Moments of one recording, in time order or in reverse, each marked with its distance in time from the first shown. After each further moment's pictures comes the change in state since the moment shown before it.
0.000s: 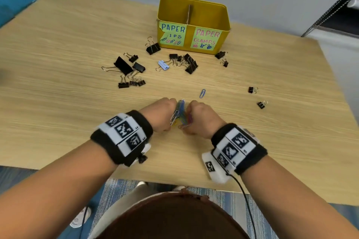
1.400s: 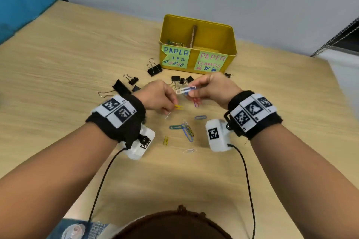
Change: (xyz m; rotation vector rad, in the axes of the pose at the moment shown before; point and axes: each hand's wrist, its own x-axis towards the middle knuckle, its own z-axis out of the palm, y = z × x) left_hand 0.077 -0.039 -0.072 -0.669 0.060 -0.045; right_hand 0.108 0.016 -0.095 0.815 -0.038 -0.165
